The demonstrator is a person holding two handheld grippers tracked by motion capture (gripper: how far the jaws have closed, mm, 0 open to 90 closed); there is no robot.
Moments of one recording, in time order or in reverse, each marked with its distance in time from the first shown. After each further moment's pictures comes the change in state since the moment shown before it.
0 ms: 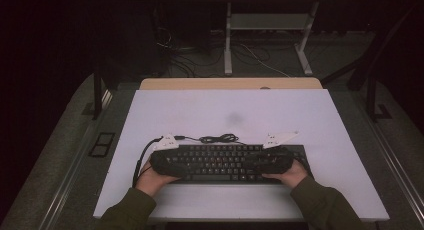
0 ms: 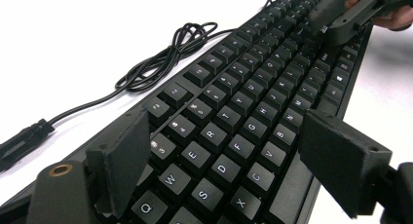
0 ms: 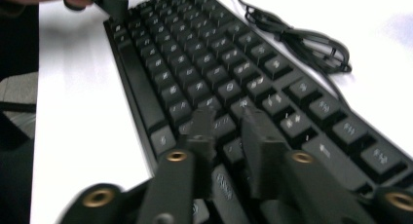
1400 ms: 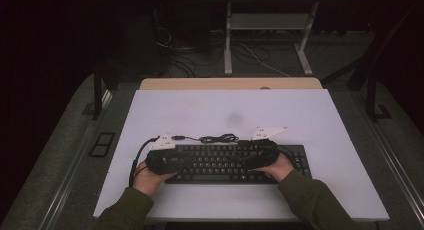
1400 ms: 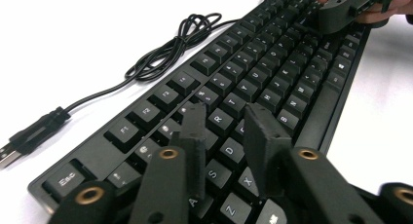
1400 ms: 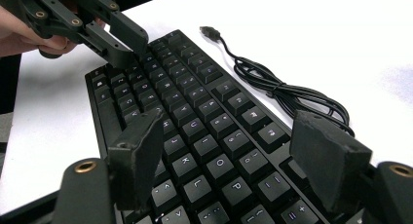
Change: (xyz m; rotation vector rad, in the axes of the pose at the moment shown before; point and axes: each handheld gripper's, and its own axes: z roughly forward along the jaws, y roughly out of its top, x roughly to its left) left arm 0.005 -0.001 -0.011 0.031 0.008 0.013; right arm -0.001 0.020 0.030 -0.106 -0.030 0.026
